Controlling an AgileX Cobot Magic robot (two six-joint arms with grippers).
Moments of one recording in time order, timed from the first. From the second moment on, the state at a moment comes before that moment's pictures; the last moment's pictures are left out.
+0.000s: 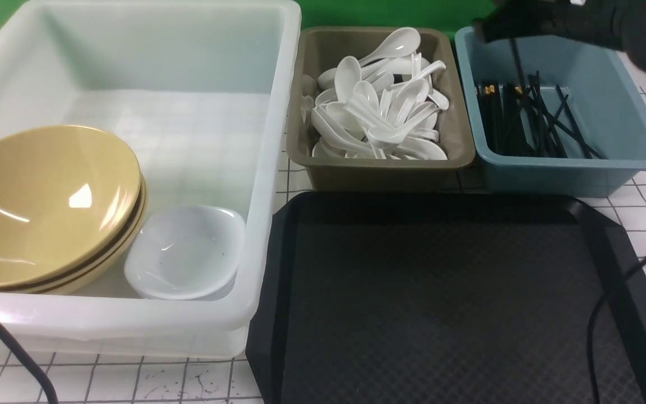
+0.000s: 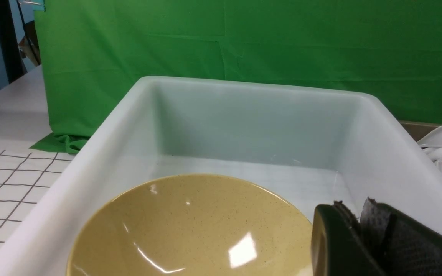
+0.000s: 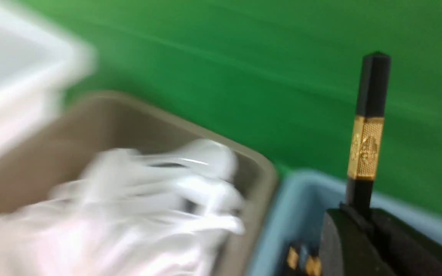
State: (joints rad) right arm 0.19 1.80 -1.40 -0.05 0.00 -0.11; left arm 0.01 0.41 -0.37 0.09 0.12 -0.15
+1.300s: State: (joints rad) right arm 0.38 0.10 -0.15 0.00 0.14 -0.15; left arm 0.01 0.41 -0.37 0.09 0.19 -0.15
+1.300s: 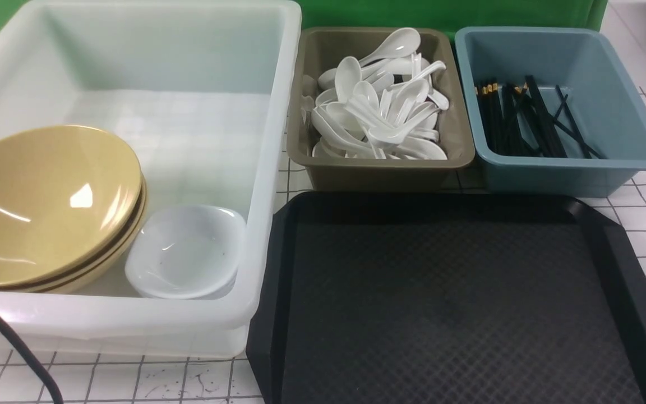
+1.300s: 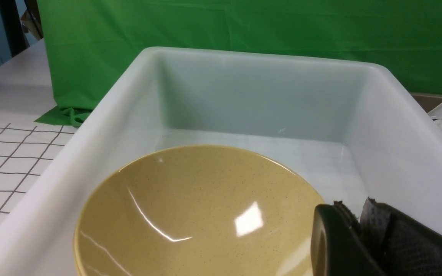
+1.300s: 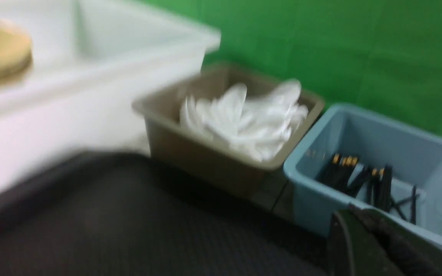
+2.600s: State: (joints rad) right arm -0.09 0.01 0.03 0.03 0.32 -0.07; left arm 0.01 0.41 -0.36 0.09 0.22 -0.15
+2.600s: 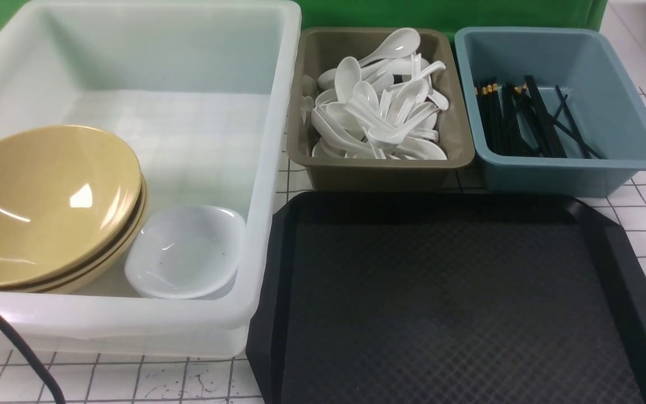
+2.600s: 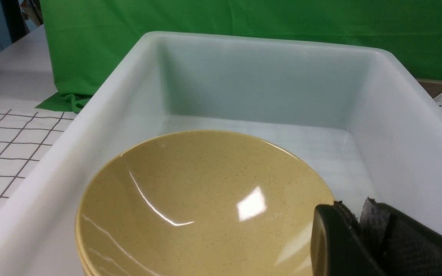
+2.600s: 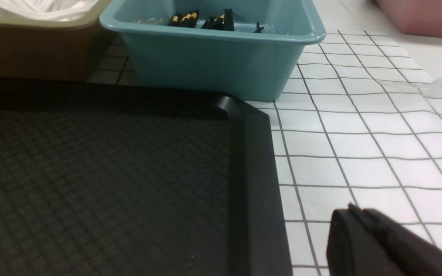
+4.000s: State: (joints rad) right arm -0.09 0.01 0.03 0.03 0.32 -0.07; left arm -0.06 -0.01 0.03 0.01 0.33 -0.10
